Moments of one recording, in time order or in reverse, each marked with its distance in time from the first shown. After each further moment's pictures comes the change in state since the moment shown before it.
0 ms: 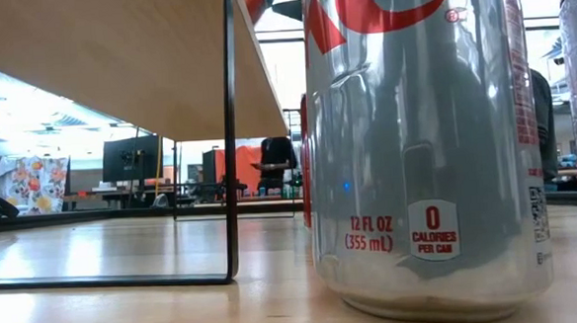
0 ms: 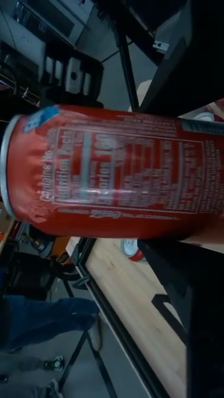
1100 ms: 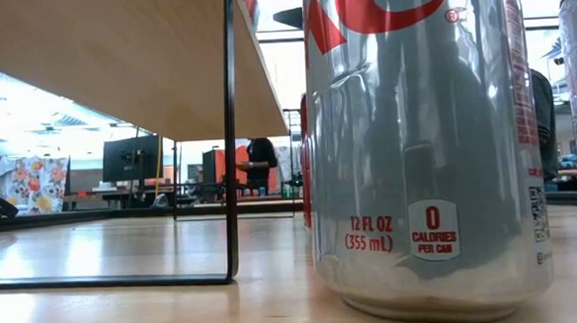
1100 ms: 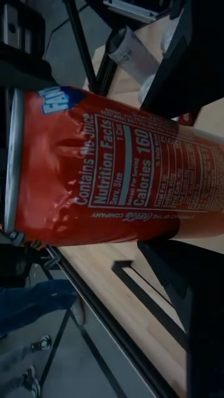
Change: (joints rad) left arm 0.066 -0.063 -0.055 -0.131 0.017 0.121; right arm 0.003 0.005 0.003 -0.109 -0.077 -0.059
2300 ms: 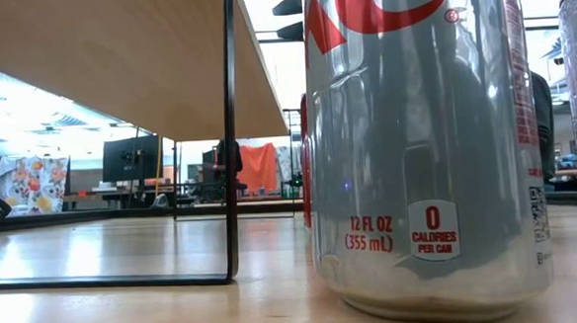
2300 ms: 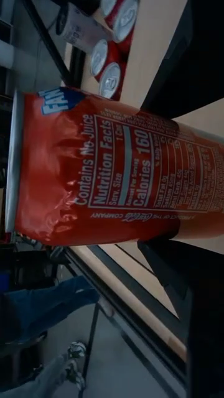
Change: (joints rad) left arm 0.264 -0.255 -0.400 0.227 0.286 0.250; right arm 0.005 0.003 -0.001 -0.067 0.079 0.027
